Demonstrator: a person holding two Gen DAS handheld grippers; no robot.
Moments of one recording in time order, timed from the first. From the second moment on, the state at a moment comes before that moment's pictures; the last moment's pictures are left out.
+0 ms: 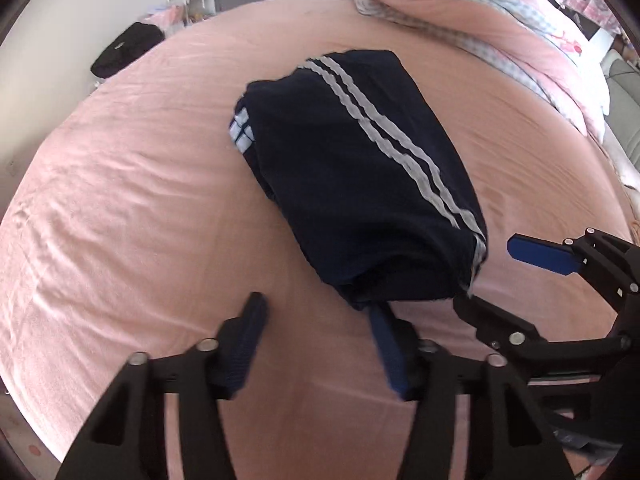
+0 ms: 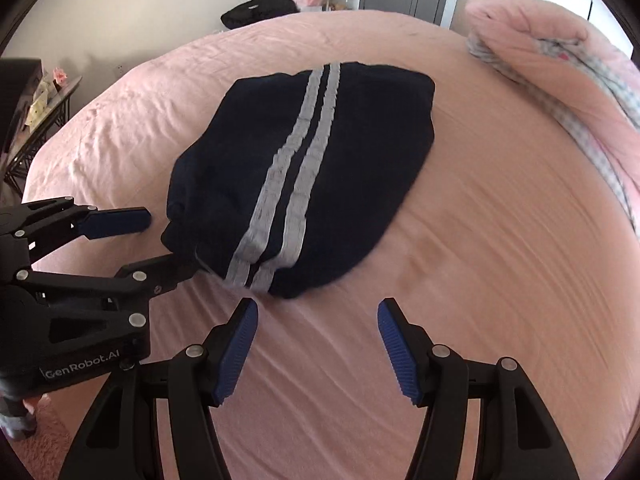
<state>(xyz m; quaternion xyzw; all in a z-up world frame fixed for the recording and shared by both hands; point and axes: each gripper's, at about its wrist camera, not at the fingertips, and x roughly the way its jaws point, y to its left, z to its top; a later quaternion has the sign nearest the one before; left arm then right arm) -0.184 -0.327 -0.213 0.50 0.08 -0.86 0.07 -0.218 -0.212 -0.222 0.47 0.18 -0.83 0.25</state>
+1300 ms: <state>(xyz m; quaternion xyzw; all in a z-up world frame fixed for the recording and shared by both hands) -0.160 -0.297 -0.119 0.43 0.08 -0.90 -0.03 -0.200 -0.174 -0.172 0.42 0.09 -0.85 0.30</state>
